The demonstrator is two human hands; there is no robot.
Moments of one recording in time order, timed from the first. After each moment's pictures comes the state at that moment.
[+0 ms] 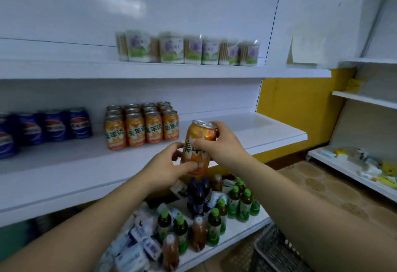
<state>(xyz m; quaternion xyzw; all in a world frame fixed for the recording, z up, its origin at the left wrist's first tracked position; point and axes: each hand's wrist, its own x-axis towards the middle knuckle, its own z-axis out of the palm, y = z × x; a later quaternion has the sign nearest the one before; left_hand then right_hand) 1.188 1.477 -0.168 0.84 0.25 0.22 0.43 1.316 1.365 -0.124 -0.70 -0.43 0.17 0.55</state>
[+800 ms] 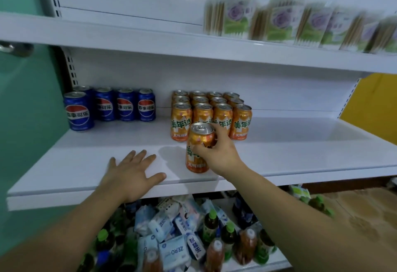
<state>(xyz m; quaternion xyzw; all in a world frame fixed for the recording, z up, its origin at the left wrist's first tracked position) 1.041 1.645 -0.242 0.85 0.52 -0.03 0.04 1.252 1.556 -0.197 -0.66 -0.51 0.21 0.51</state>
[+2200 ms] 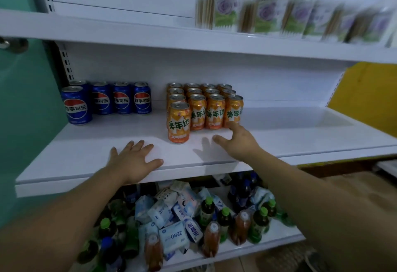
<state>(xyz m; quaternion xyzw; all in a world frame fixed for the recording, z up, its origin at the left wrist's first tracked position) 1.042 1.640 -0.231 0.85 0.51 -0.04 0.07 1.301 1.523 -0.189 -0.80 -0.51 0.11 0.30</state>
